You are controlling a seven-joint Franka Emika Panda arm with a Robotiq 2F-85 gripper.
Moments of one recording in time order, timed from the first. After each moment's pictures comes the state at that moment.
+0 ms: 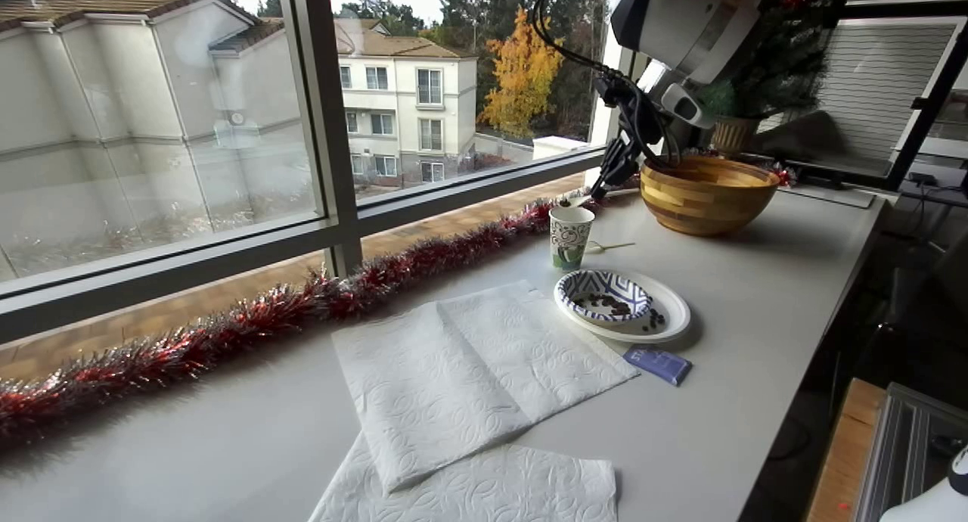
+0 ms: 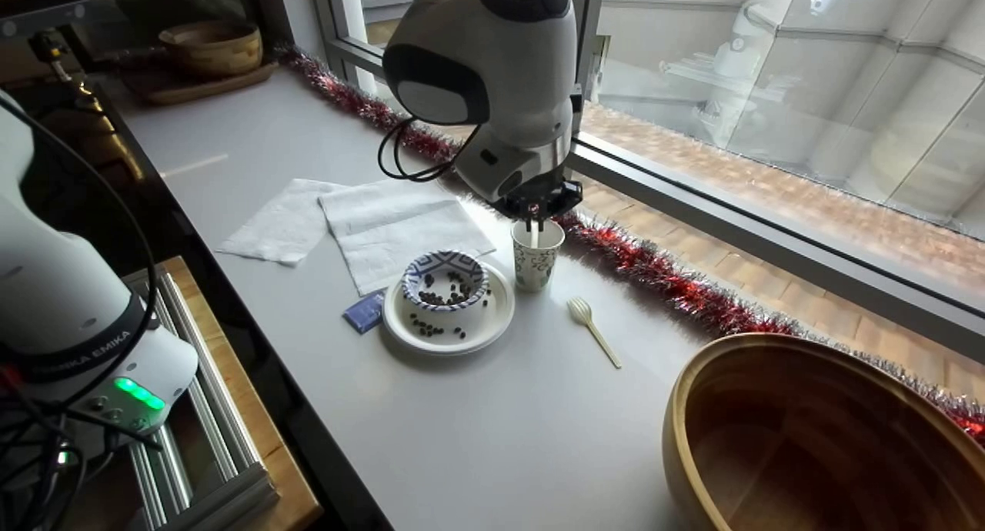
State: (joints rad) arm -0.22 0.16 -0.27 -2.28 0.71 2.59 1.34
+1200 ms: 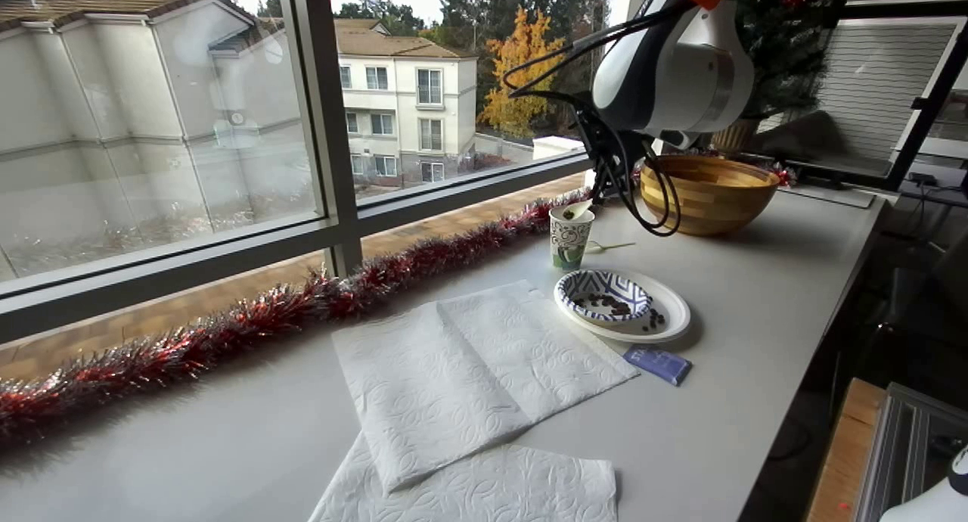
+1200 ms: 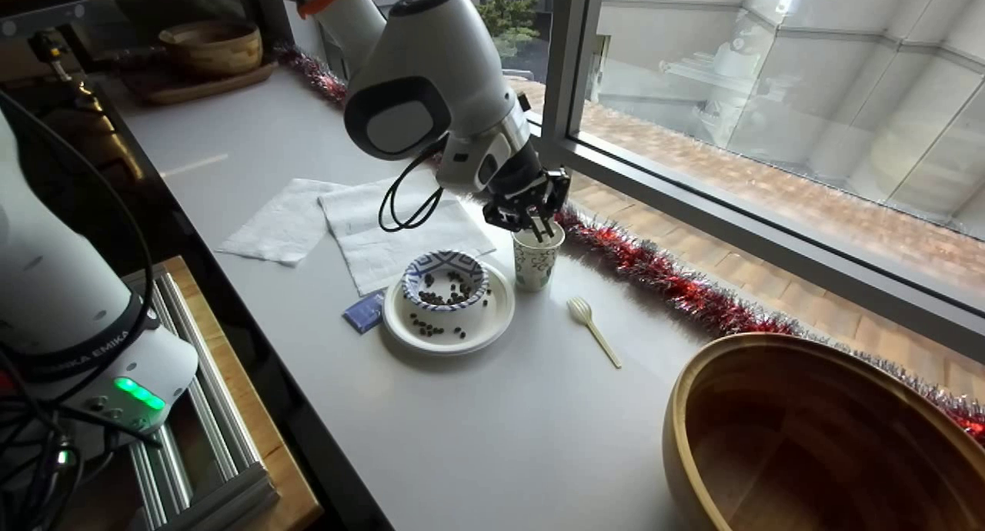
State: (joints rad) arm -0.01 0.18 -0.37 -2.46 0.23 3.13 1.55
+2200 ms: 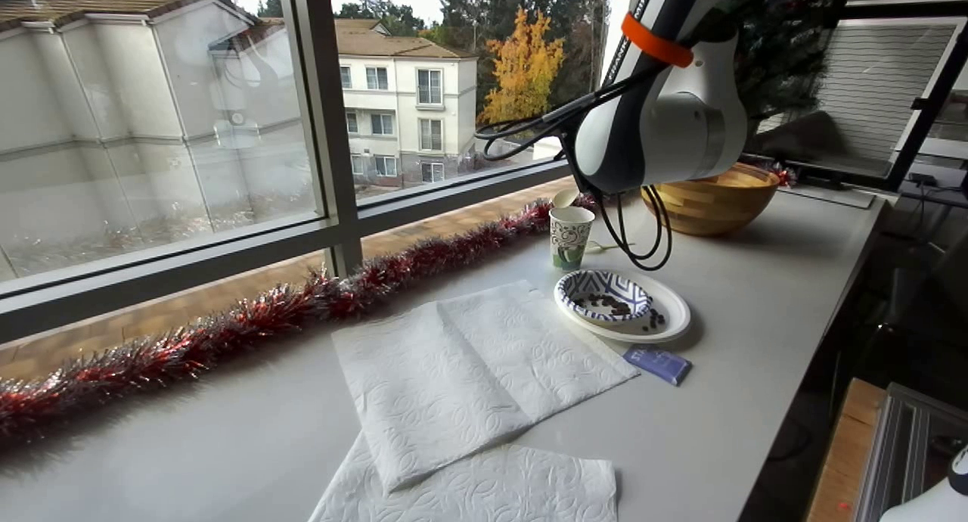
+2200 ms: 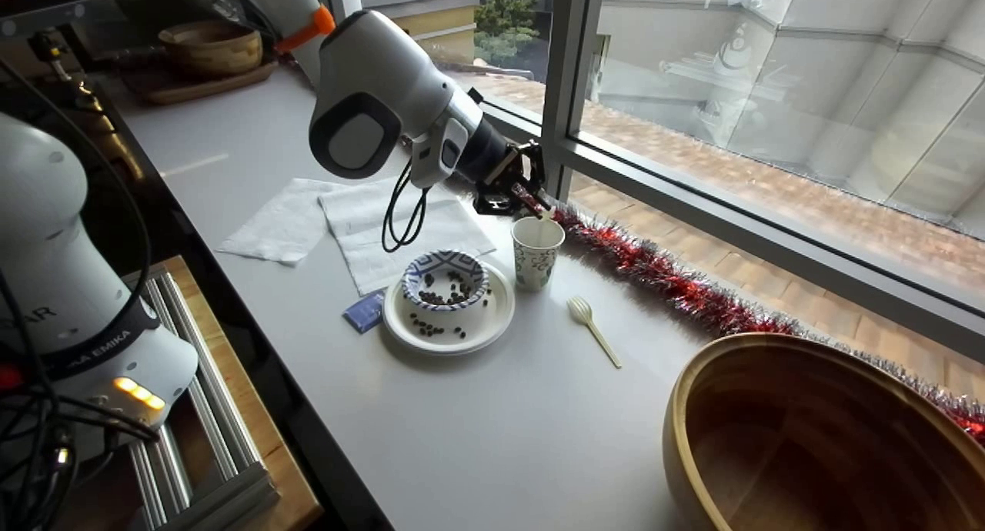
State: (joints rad) arm 0.57 0.30 -0.81 -2.59 0.34 3.54 1.47
